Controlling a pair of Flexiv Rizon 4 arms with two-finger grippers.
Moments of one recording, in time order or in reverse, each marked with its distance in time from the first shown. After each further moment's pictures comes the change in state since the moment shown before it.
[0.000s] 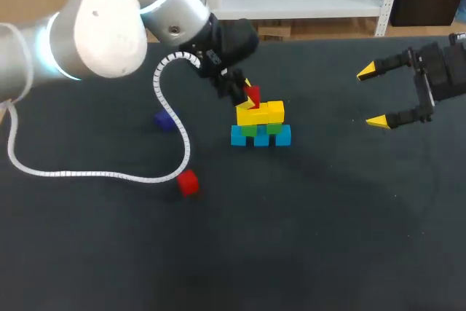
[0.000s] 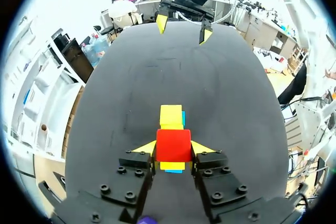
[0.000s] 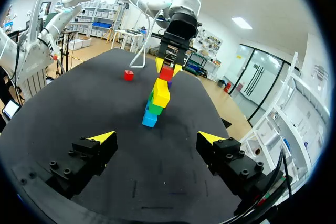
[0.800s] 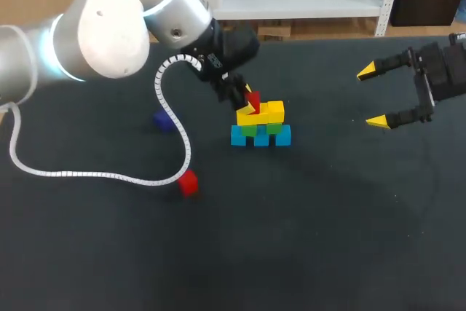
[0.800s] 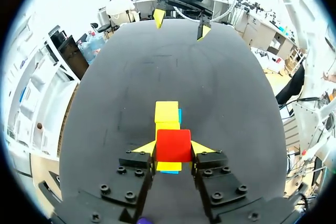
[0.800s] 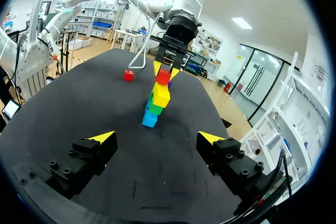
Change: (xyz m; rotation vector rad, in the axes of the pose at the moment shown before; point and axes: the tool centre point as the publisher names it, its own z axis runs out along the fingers) left arm 0.005 -0.005 0.007 0.032 0.006 -0.010; right arm 0.000 0.000 0.000 0.000 0.000 0.000
